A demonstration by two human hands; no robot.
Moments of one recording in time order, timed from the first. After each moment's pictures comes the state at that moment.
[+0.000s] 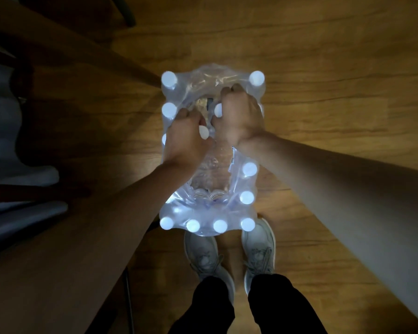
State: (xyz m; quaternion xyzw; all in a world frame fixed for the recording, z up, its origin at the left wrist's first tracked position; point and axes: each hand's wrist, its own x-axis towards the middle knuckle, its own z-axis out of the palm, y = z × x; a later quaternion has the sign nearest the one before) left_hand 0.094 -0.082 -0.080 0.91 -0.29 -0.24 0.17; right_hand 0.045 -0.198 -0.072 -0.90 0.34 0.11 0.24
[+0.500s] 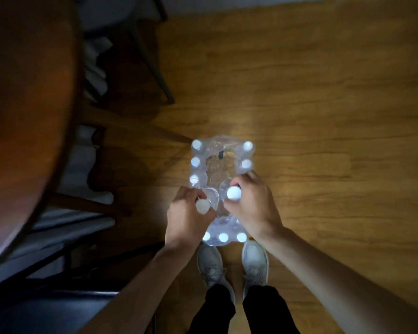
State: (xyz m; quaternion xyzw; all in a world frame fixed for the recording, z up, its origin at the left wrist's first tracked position) left_hand 0.044 -0.030 0.145 0.92 -0.21 -0.25 0.22; right_hand -0.034 -0.160 0.141 -0.86 0.35 0.05 0.37
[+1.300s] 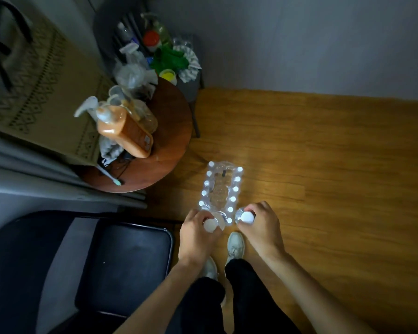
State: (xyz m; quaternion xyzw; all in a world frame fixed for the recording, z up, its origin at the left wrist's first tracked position) left_hand -0.095 0.040 0.534 0.91 -0.11 -0.23 0.32; right_hand -0.170 -0.106 0.509 -0.84 0.38 0.03 0.38
